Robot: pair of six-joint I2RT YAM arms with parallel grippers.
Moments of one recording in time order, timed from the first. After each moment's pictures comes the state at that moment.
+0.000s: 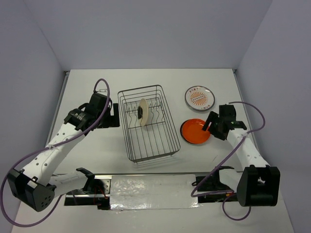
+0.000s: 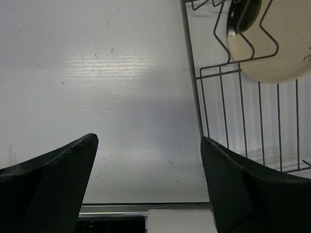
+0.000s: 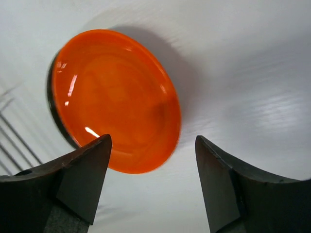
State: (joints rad) left arm -0.45 1.11 1.11 -0.92 -0.27 -0.45; right arm -0.04 1.07 0.64 -0.53 -0.06 0.48
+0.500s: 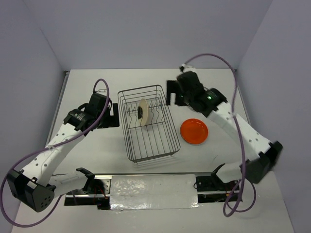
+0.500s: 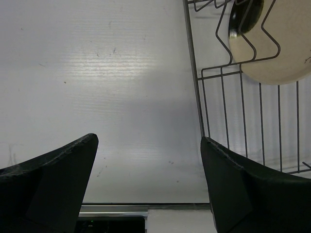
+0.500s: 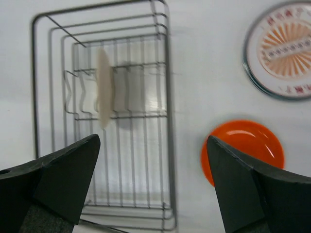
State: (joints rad) left arm -0.45 1.10 1.11 -0.92 -0.27 -0.46; right arm 0.61 1.34 1.42 -0.80 0.28 0.47
